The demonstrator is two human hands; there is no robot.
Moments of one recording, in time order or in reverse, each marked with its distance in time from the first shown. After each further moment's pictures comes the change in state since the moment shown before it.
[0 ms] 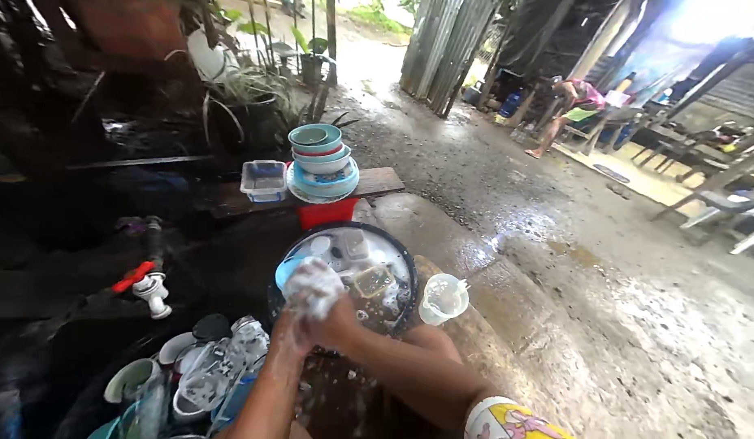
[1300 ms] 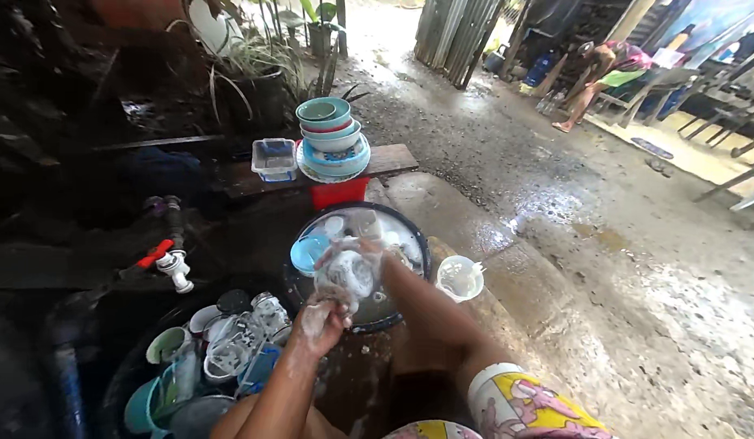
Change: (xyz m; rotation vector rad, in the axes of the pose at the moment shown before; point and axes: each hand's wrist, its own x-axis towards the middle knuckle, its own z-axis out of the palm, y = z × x) left_hand -0.035 0.010 0.018 0.029 0.075 -0.214; right_hand 0.058 0.048 -0.041 0.905 -0.474 0.563
